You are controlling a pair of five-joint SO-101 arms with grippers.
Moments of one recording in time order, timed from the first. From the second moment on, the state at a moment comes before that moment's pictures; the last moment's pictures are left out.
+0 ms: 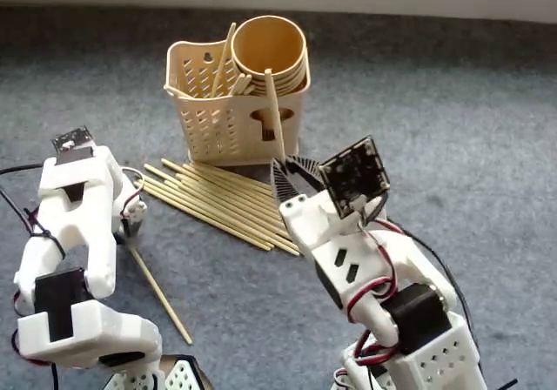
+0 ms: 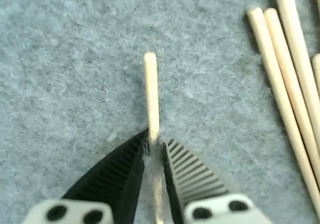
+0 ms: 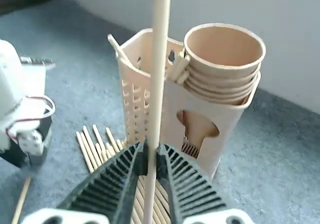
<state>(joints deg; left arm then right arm) -22.2 -0.1 33.2 68.4 25.4 -35.3 -69.5 44.3 47.3 6.6</state>
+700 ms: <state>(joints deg) -24.0 -0.7 34.0 68.1 25.1 -44.9 -45.6 39.8 -7.2 13.0</state>
